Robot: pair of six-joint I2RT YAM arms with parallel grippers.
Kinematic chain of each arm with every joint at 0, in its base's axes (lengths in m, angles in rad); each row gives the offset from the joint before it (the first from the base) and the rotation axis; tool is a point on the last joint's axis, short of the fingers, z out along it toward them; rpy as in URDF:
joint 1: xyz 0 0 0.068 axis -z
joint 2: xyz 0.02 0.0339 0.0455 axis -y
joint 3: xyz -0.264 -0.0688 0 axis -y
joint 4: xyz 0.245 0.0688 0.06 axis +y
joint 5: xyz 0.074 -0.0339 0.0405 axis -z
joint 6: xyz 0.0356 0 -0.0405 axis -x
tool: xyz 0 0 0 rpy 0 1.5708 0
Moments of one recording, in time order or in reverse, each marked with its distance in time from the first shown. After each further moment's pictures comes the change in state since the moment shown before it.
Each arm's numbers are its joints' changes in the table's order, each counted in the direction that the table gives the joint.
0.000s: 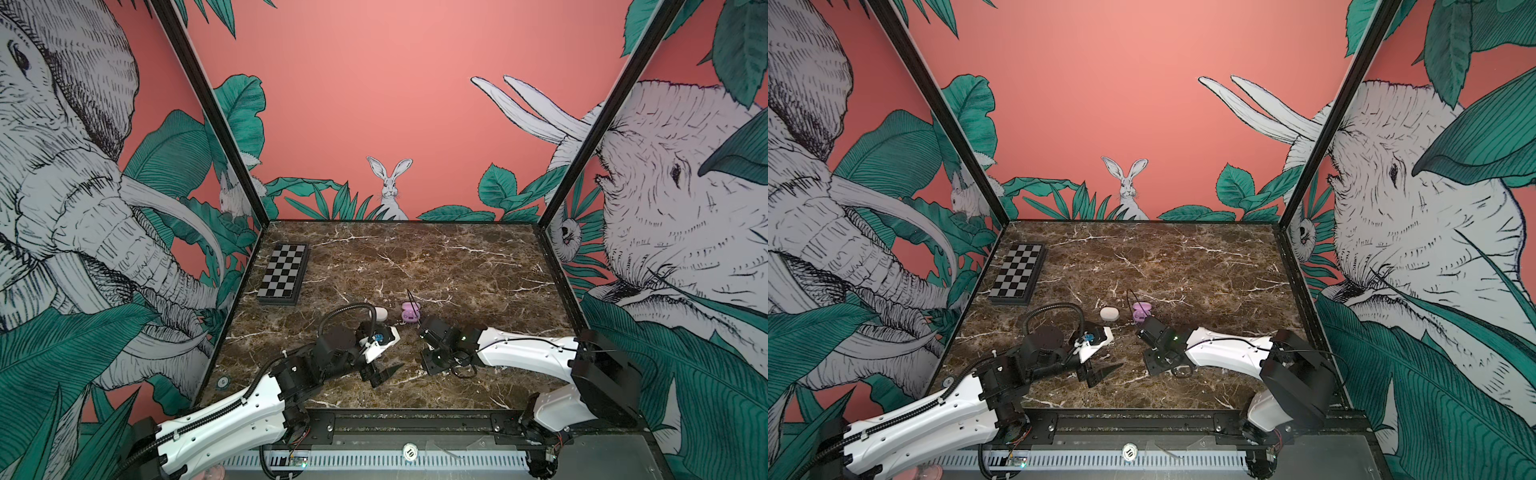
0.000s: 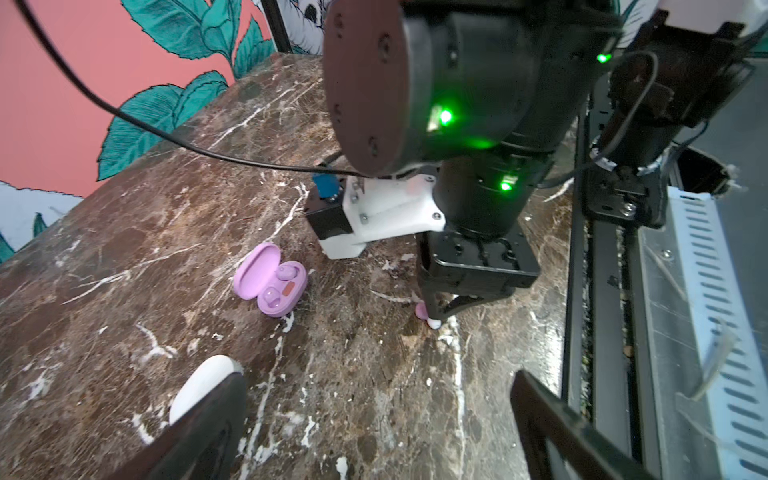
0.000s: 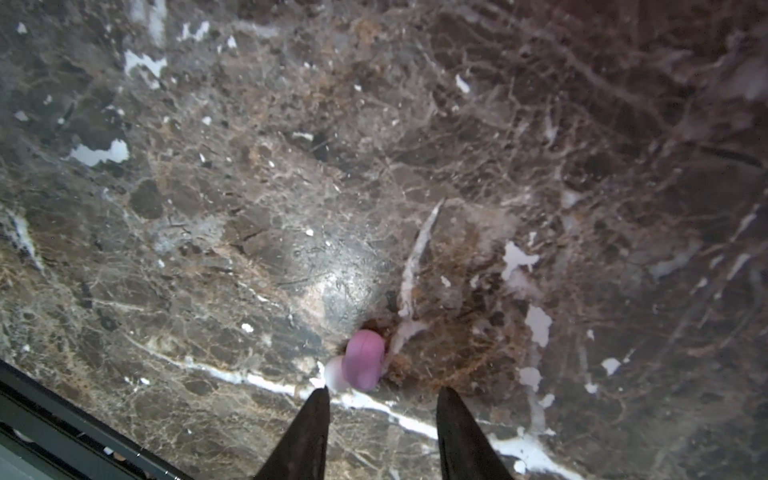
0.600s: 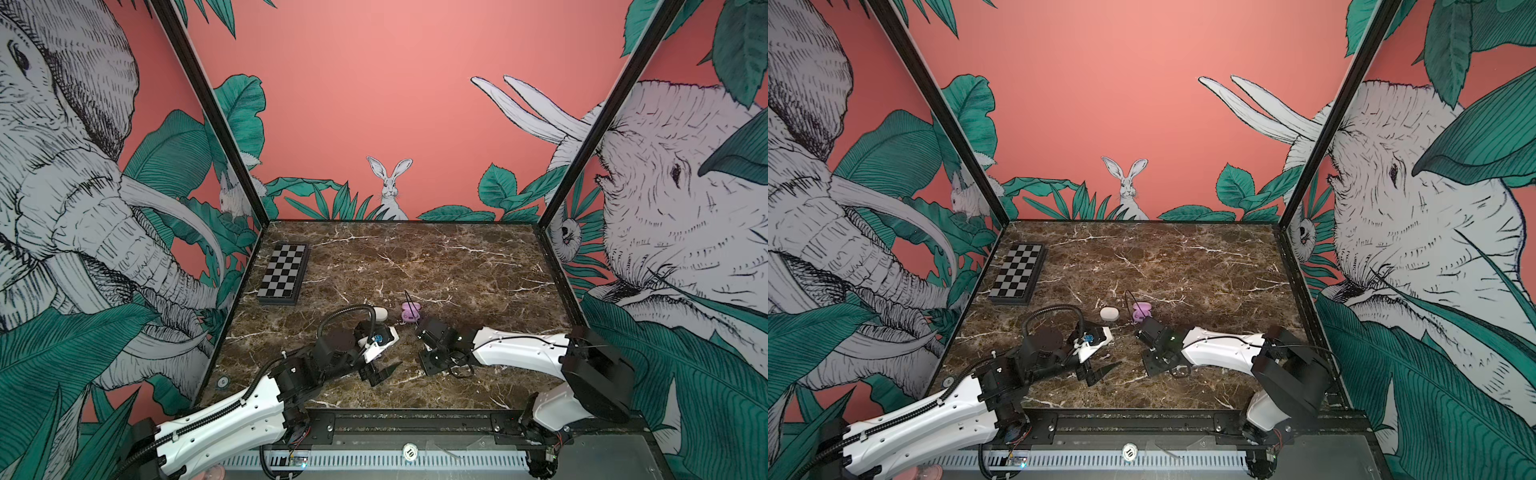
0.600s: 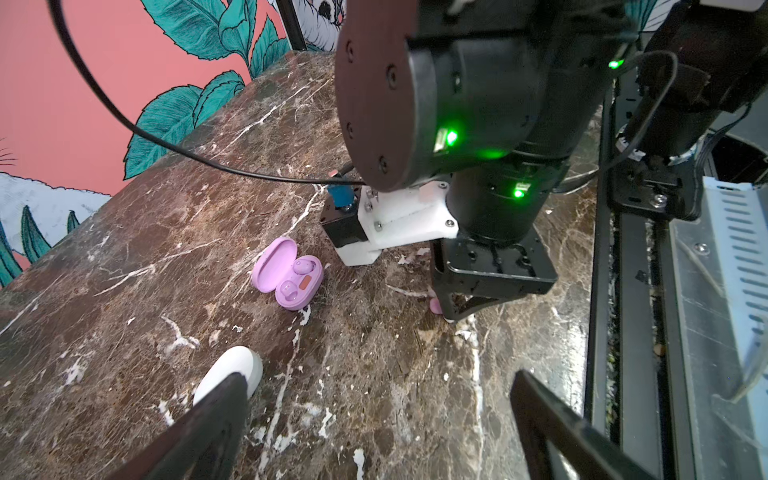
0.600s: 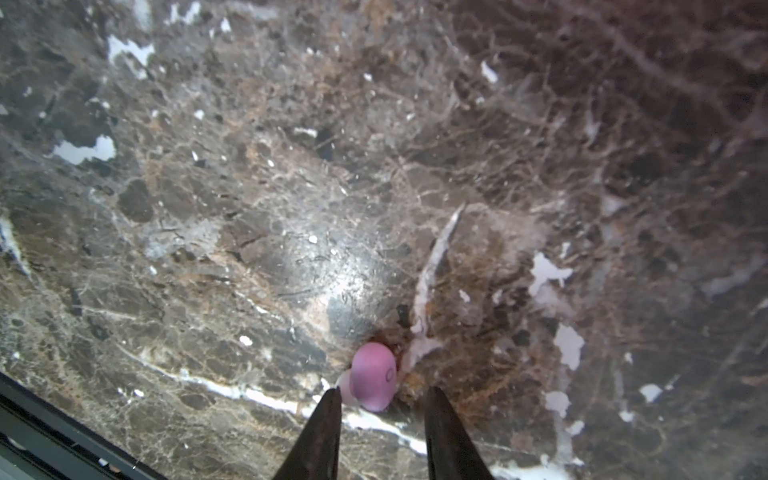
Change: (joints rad) left arm 0.002 0.021 -0.010 -0.001 -0.055 -0.020; right arm 0.000 -0.049 0.000 -0.028 -0.022 0.000
